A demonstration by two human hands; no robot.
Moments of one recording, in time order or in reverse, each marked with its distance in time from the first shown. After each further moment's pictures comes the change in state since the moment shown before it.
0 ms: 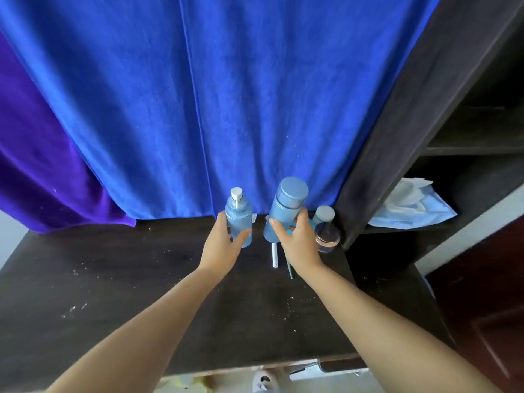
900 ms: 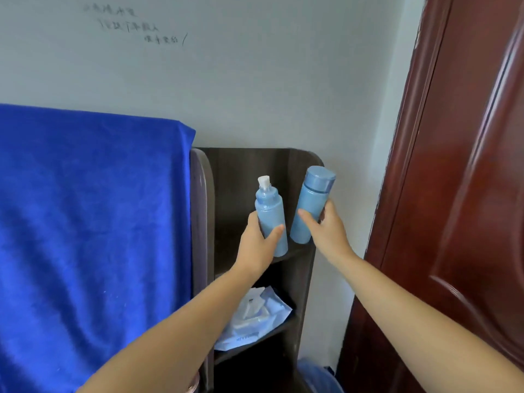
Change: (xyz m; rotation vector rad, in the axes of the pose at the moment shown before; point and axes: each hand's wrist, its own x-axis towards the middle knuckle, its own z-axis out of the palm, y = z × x) left_hand -0.003 0.364 0.219 -0.350 -0.329 0.535; right_hand 0.075 -0.104 -0.401 -0.047 0.491 -0.243
